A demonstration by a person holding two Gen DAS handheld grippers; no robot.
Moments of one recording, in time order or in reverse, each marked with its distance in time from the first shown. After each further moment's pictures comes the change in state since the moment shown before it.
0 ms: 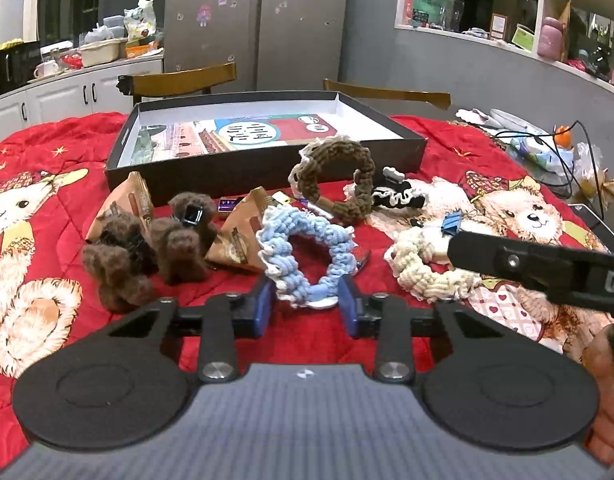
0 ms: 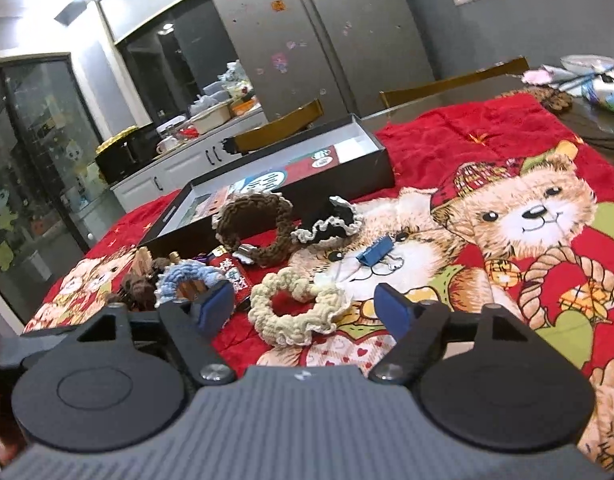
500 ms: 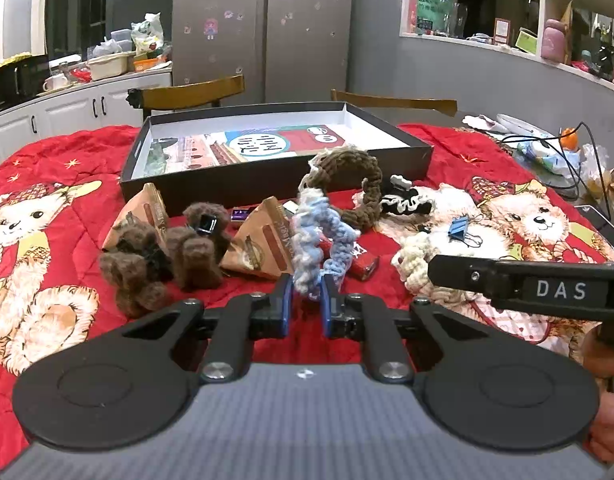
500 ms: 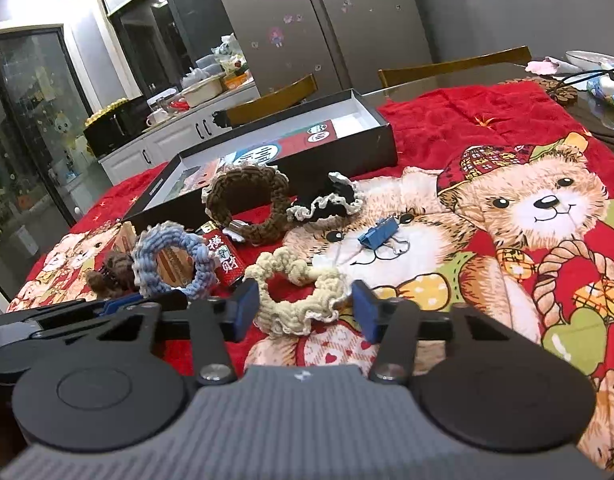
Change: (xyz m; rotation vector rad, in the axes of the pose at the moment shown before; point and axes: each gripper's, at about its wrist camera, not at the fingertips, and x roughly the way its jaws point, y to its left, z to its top) left arm -0.009 -0.001 -0.004 0.017 -0.037 0.036; right arm 0.016 0.007 -0.002 -0.044 0.069 -0.039
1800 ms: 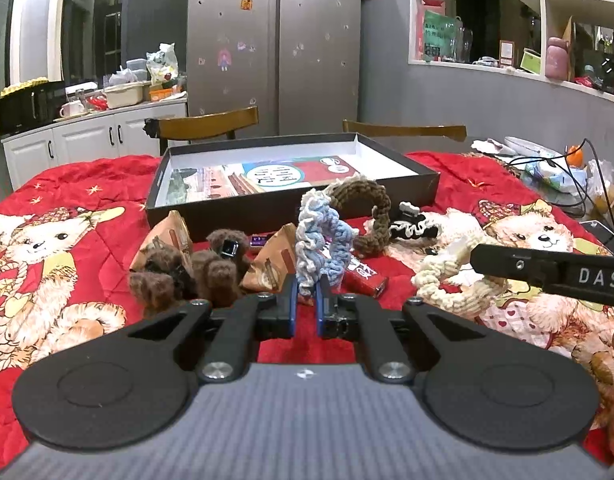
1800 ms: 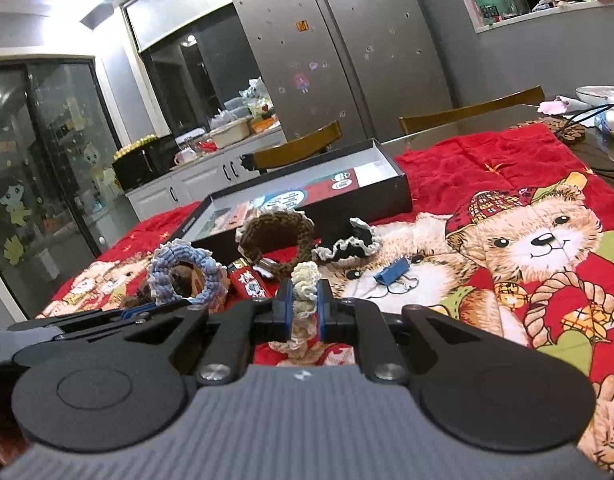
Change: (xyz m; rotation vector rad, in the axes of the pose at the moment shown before) left arm -0.023 -0.001 -0.004 0.011 -0.107 0.053; right arm -0.028 -0.001 -0.002 -0.021 -0.149 0.078
